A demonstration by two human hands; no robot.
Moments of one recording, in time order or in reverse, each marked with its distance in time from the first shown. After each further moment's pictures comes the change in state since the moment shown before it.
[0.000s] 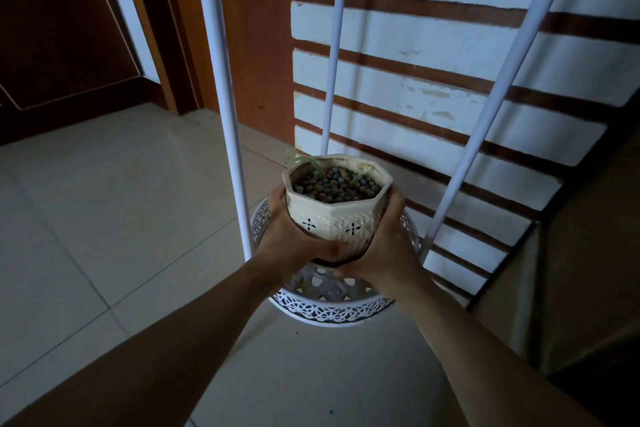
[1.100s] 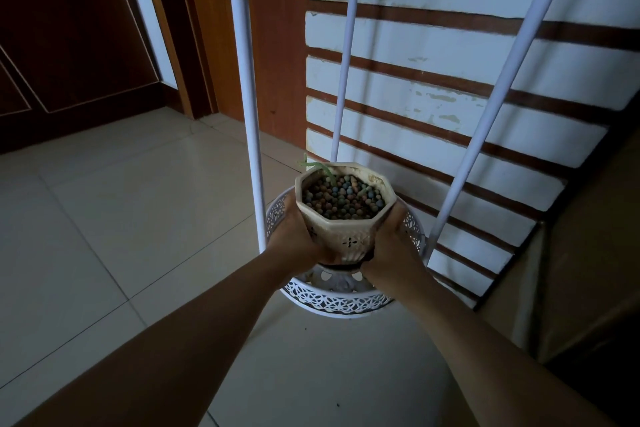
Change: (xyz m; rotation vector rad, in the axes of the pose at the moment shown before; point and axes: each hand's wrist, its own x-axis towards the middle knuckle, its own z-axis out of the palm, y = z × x) left_hand -0.011 0.009 -0.004 0.181 -0.077 -0.024; right_hand -0.011 -0.006 0.006 -0.230 -0.068 0.066
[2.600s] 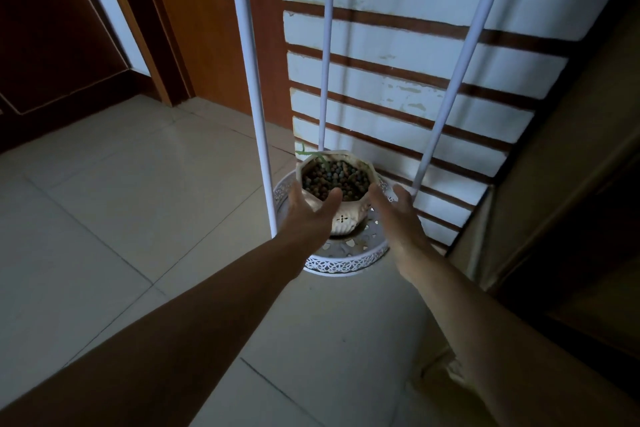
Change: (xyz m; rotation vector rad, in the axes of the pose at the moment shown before) left_hand -0.060 0.099 -0.019 -0.171 -0.069 -0.260; right_hand -0.035 -0.066 -0.056 0.644 0.107 0.578
